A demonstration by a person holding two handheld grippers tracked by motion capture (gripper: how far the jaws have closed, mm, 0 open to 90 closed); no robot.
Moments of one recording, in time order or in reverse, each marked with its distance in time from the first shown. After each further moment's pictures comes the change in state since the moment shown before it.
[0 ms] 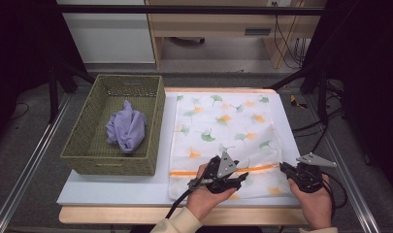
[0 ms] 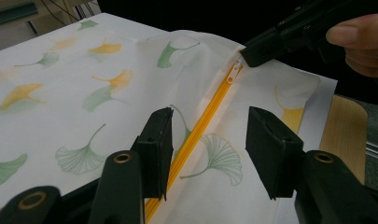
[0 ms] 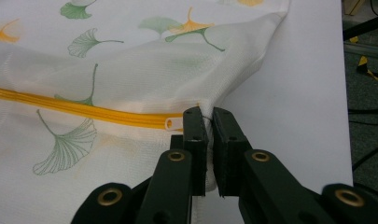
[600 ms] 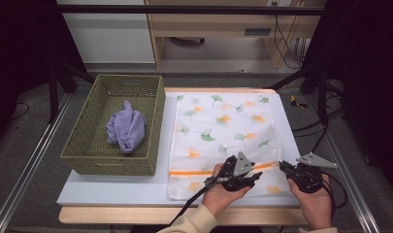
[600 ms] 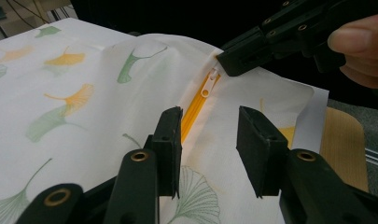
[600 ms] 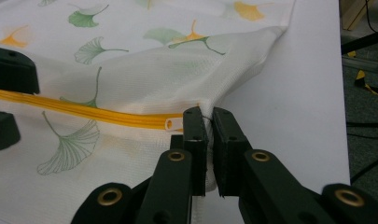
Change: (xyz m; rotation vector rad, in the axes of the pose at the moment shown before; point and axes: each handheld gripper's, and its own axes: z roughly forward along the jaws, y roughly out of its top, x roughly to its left) left arm -0.012 0.003 0.041 -0.020 -0.065 0.019; right arm 0.003 0.002 -0.003 -0.037 0.000 -0.032
